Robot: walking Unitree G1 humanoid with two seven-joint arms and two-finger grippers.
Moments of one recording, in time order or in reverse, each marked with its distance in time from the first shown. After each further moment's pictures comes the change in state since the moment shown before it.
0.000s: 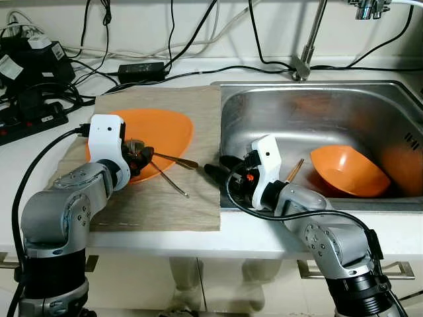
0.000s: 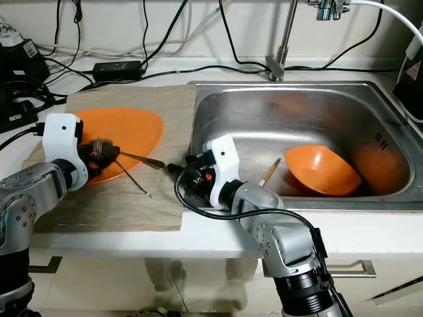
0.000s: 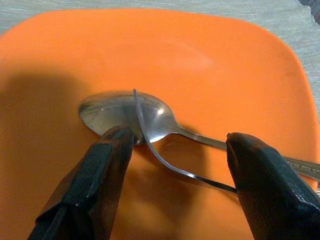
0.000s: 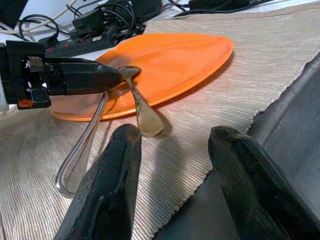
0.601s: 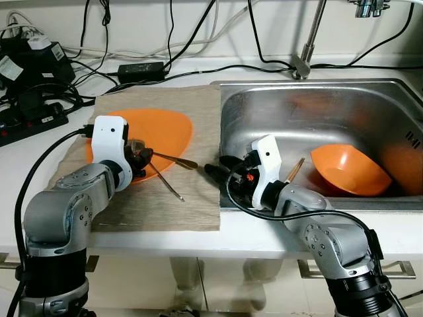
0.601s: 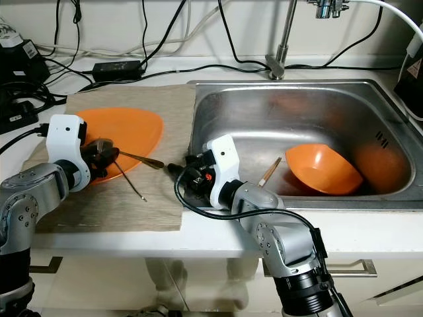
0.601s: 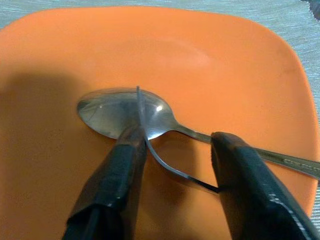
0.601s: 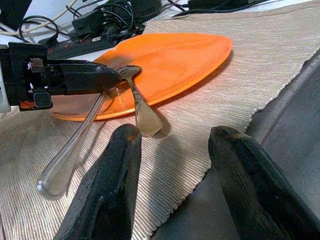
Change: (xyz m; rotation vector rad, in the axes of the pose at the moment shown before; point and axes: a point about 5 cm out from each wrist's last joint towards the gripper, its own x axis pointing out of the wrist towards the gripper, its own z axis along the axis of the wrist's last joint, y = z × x) left arm 0.002 0.001 -0.001 0.004 0.003 -0.004; right arm 0.000 0.000 0.000 0.001 0.002 -0.002
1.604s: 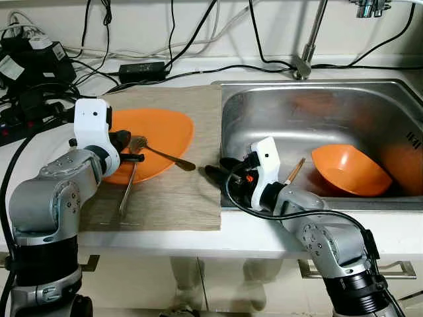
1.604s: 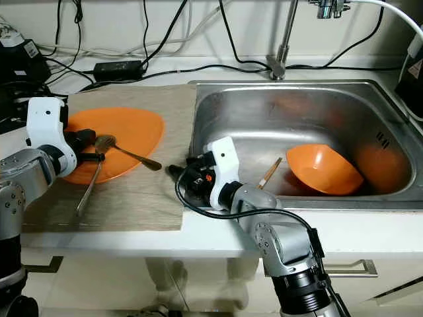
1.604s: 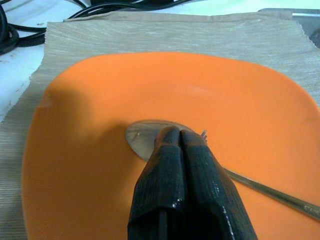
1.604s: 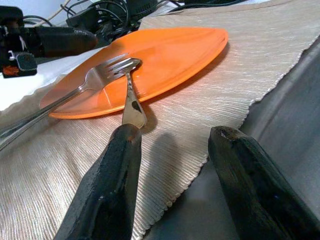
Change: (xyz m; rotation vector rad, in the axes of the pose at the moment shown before) left arm -0.003 0.018 0.023 -0.006 -0.076 0.057; right arm 0.002 -0.005 -0.005 0.025 0.002 -0.016
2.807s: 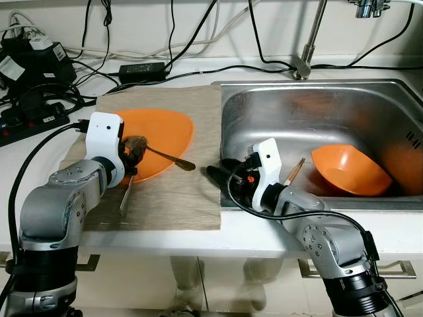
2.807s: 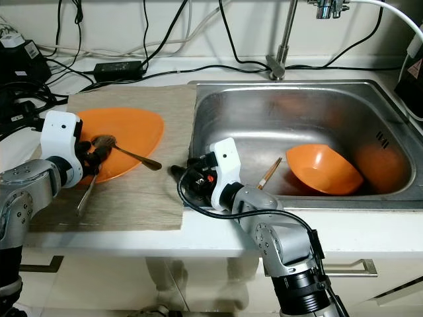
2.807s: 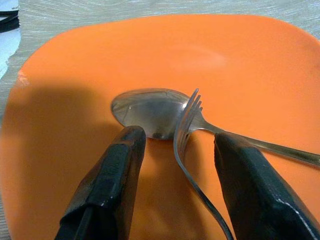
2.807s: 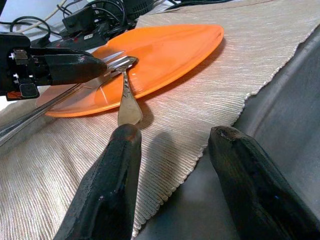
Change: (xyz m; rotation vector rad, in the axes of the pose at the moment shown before) left arm 0.004 -0.005 -0.020 0.109 0.065 -0.032; right arm 0.000 -0.001 -0.004 0.013 0.005 -0.008
